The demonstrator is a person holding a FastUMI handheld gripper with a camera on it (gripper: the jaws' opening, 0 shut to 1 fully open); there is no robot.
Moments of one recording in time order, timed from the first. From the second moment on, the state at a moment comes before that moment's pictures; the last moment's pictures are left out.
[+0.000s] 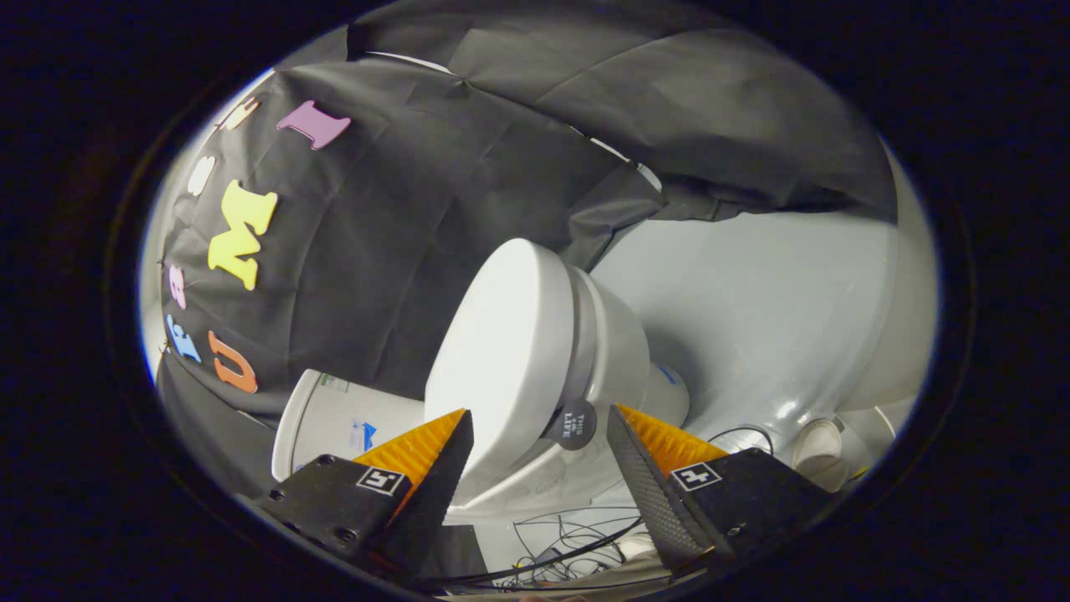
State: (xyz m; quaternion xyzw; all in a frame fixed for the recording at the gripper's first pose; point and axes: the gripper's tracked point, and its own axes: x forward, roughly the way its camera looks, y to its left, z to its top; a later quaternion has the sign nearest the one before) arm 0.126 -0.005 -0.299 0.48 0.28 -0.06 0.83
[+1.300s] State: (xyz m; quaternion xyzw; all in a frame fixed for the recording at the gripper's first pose) arm 0.145 0.027 -0.347 0.65 0.35 -0.05 0.67
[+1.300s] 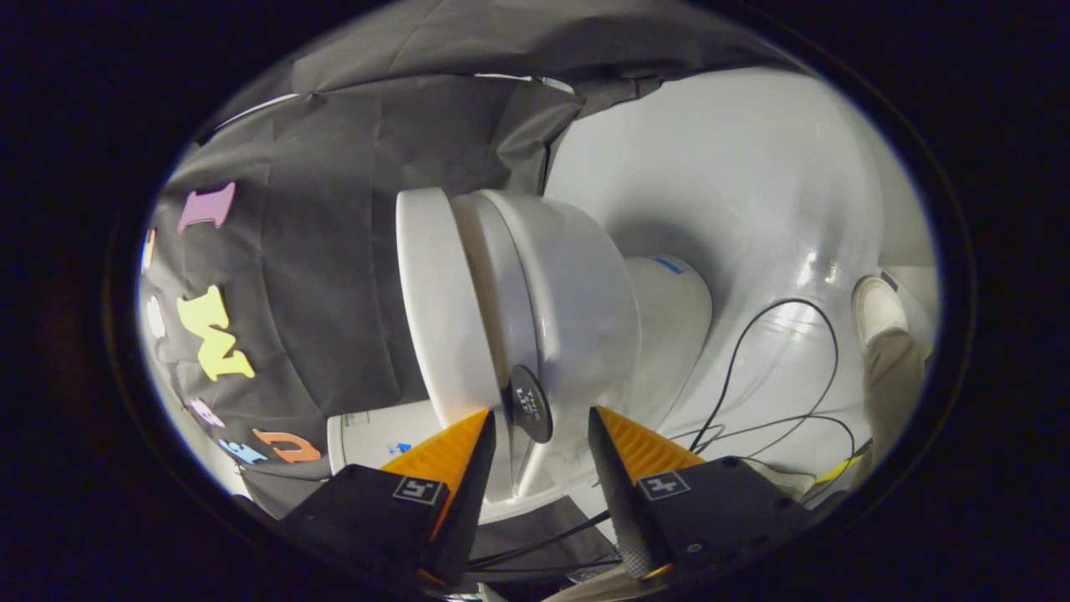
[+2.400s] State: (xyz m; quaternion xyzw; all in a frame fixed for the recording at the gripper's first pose) arm 0.155 0.013 -0.352 0.56 0.34 -0.10 0.75
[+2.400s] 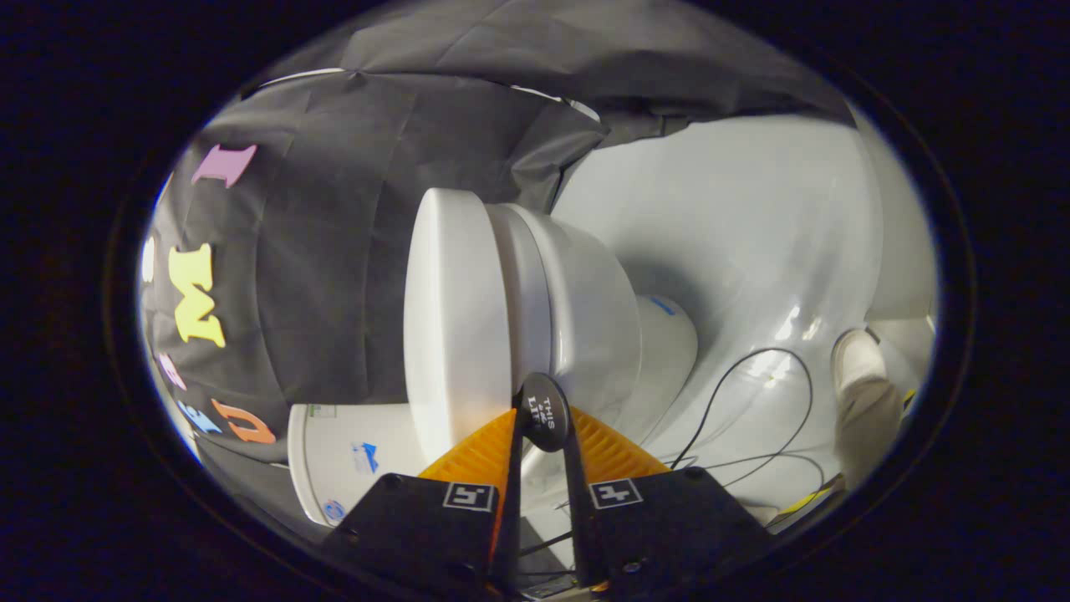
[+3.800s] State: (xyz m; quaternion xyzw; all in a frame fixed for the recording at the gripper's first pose) arm 0.160 0.020 -0.269 0.45 0.33 -0.08 0.82
